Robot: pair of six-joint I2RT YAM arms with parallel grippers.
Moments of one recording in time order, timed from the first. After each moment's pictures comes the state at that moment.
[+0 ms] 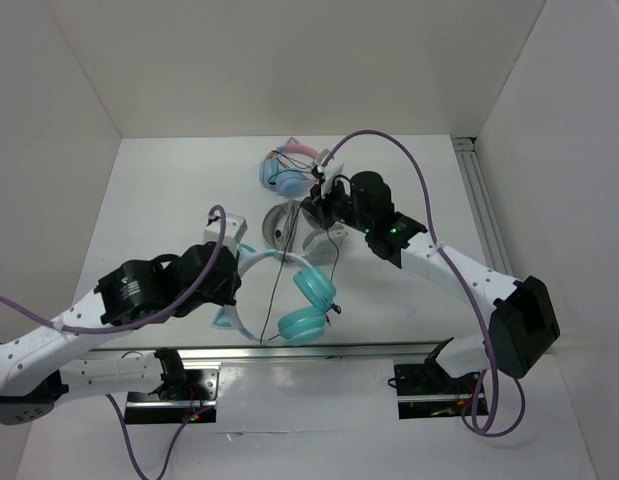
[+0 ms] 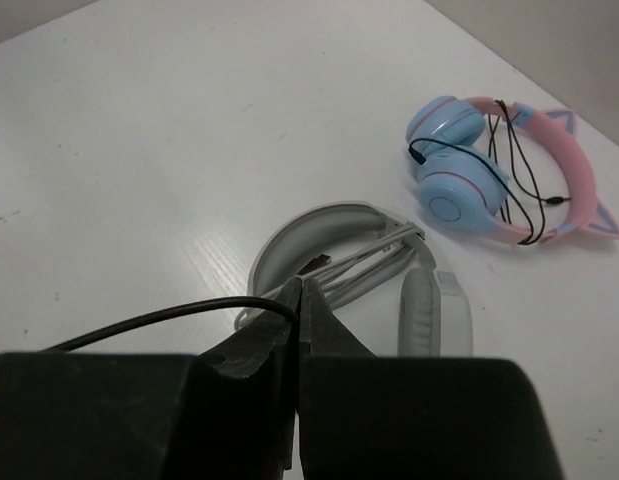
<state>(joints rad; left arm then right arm) -1.07 0.94 1.20 -1.13 -0.47 -0.61 0.66 1.38 1.08 0.07 -0.20 -0.08</state>
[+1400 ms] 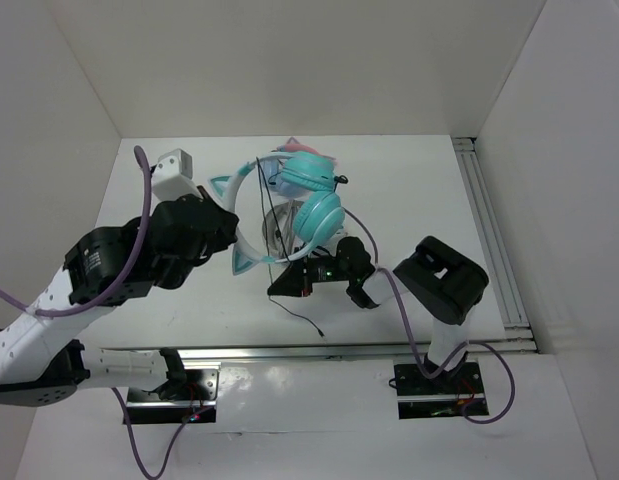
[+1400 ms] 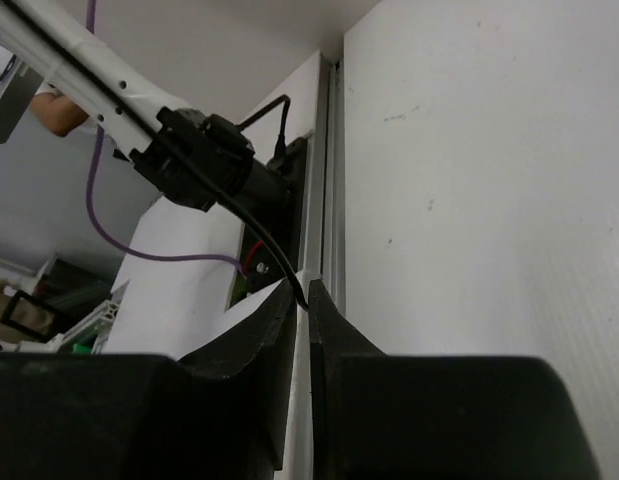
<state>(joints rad) -1.07 1.14 1.74 -1.21 -0.80 -1.00 0.76 1.82 0.61 1.26 -0.85 0.75</state>
